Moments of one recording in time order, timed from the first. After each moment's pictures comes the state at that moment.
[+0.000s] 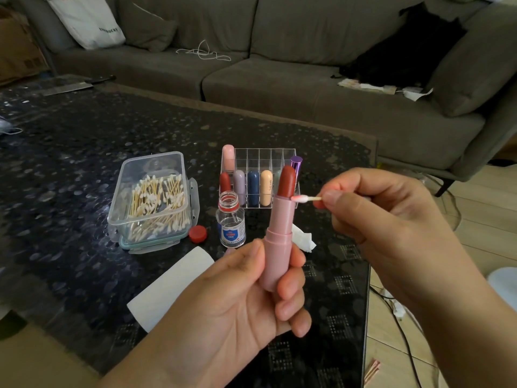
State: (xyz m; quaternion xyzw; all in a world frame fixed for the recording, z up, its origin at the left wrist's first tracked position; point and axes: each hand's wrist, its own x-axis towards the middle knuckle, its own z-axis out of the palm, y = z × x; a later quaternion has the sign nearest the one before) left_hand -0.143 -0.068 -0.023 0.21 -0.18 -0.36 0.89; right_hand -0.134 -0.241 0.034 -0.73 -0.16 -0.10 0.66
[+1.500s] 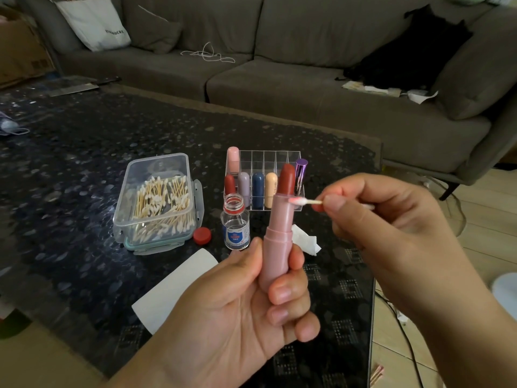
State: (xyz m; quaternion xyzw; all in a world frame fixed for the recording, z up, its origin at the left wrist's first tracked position) left_hand -0.145 -0.065 -0.012 0.20 -0.14 -0.38 0.89; right_hand -0.138 -0.234 0.033 -0.72 -0.18 -0.12 0.65
